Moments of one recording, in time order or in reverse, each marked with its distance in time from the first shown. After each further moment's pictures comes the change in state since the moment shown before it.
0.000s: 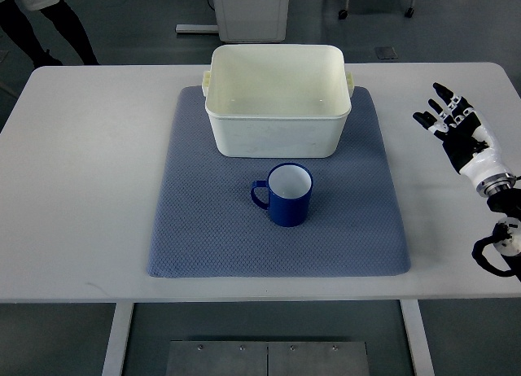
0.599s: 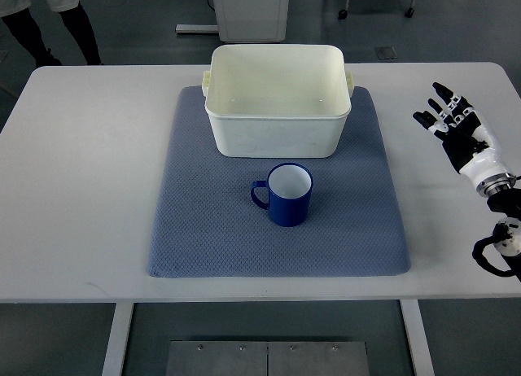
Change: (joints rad) left arm 0.012 0.000 0.001 0.000 0.000 -0.002 -0.001; right arm 0.001 0.000 0.002 -0.002 0.001 0.008 0.003
